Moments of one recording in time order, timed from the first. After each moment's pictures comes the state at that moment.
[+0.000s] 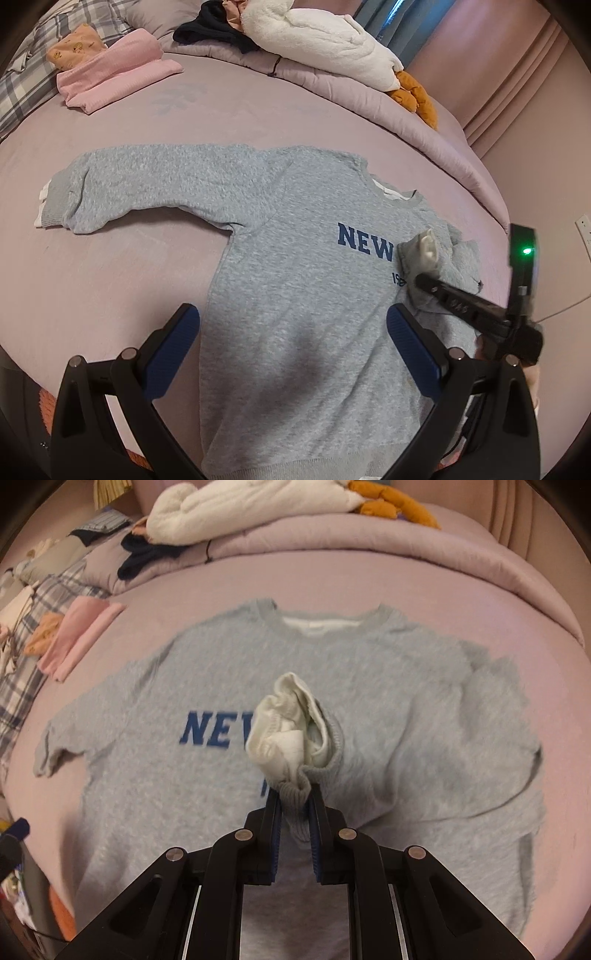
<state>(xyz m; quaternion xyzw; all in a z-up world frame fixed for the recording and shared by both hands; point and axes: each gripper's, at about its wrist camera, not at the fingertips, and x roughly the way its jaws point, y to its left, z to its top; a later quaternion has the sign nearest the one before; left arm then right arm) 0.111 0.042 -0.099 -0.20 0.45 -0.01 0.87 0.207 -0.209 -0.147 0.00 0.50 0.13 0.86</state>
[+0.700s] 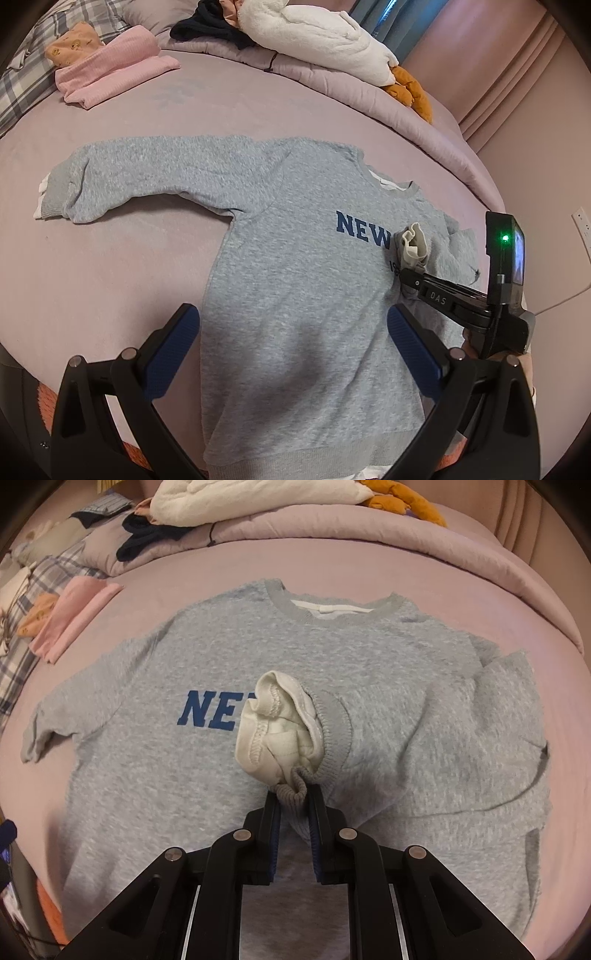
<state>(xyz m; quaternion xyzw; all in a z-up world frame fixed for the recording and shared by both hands) 0.100 0.042 -0.105 -0.20 0.46 -0.02 0.87 0.210 -0.196 -0.157 -0.02 0.51 0.13 0.85</state>
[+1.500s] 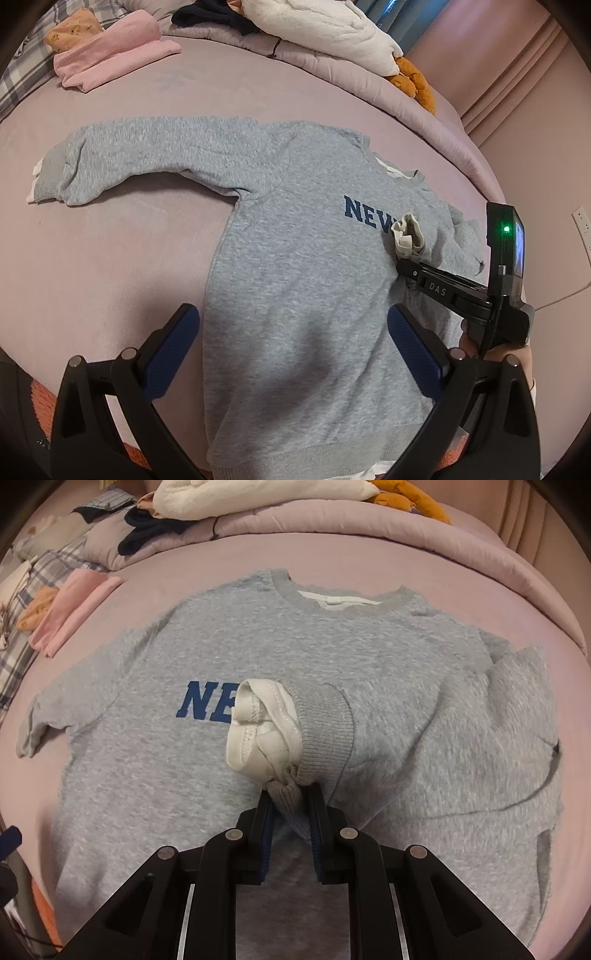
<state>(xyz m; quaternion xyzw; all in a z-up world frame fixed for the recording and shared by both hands) 0.099 0.044 -0.122 -0.21 0.47 -0.03 0.85 0.211 -0.185 -0.168 -0.03 0.51 0.13 0.85</state>
